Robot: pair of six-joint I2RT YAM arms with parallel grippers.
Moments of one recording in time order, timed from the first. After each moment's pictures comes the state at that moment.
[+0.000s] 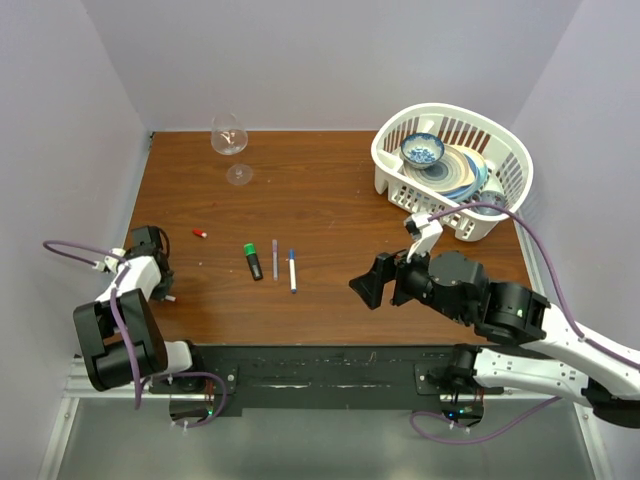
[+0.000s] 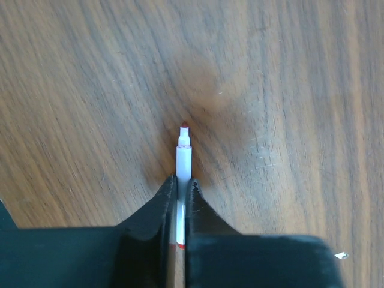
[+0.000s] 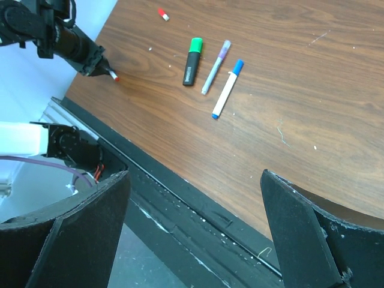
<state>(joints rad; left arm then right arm) 0.35 1.33 0.61 -0.52 -0.44 -0.91 1.15 0.75 1.00 -0.65 0.35 0.63</state>
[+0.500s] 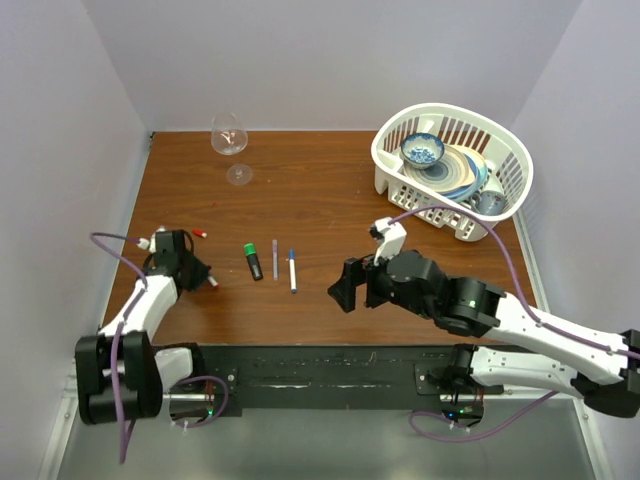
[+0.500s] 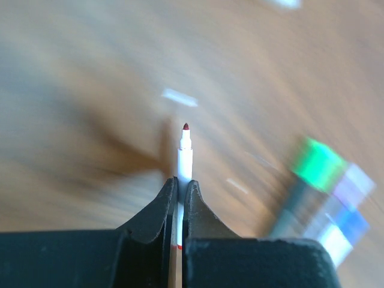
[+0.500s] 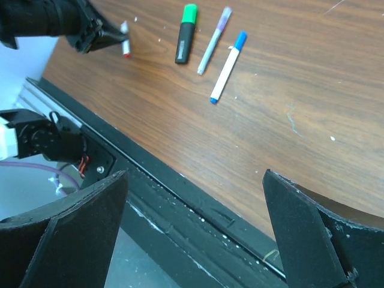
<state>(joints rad) 0.14 1.15 0.50 -0.34 -0.08 -0.74 1.15 0.88 0.92 -0.54 0.31 0.66</state>
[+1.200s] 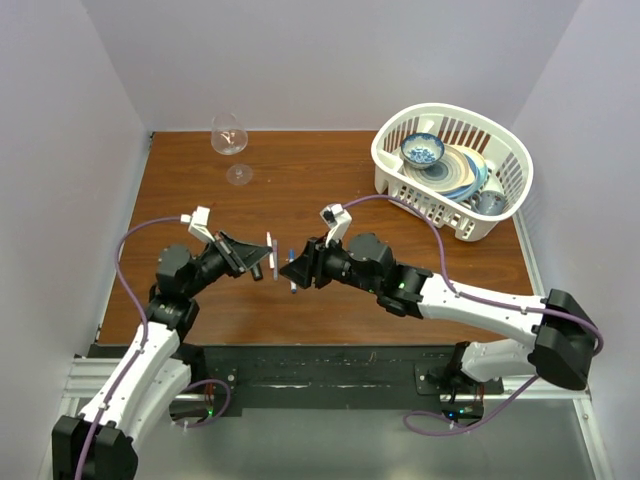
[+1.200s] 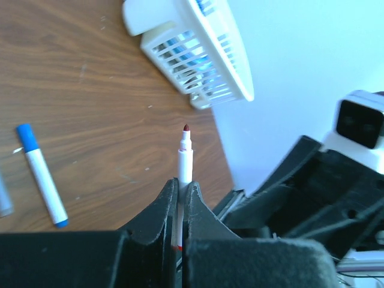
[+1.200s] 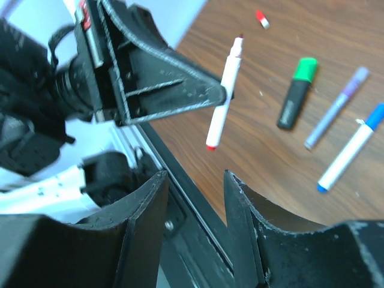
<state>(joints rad) -0.20 0.68 0.34 0.22 0.55 -0.98 1.05 1.27 0.84 0.21 -0.02 0.71</state>
